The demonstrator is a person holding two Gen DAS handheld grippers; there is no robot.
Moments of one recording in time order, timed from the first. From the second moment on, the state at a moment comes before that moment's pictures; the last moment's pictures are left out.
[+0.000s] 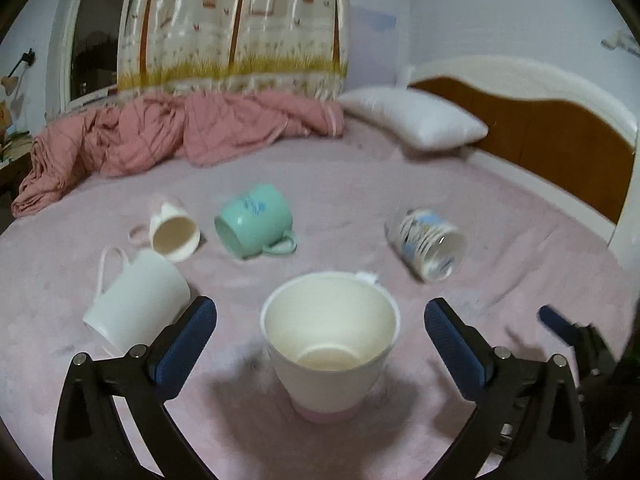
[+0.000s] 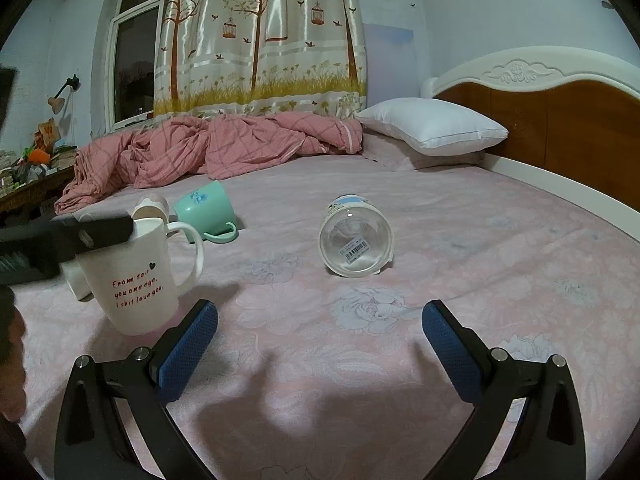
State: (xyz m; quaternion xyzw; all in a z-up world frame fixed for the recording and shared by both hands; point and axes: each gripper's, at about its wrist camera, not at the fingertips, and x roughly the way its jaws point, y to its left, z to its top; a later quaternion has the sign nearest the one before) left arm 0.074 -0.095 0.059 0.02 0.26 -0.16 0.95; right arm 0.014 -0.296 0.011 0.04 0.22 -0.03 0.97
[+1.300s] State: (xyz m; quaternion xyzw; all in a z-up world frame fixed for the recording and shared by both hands) left arm -0.010 -0.023 -0.002 0.01 0.17 -0.05 0.98; right arm 0.006 -0.276 0.021 0.01 0.21 0.04 0.98
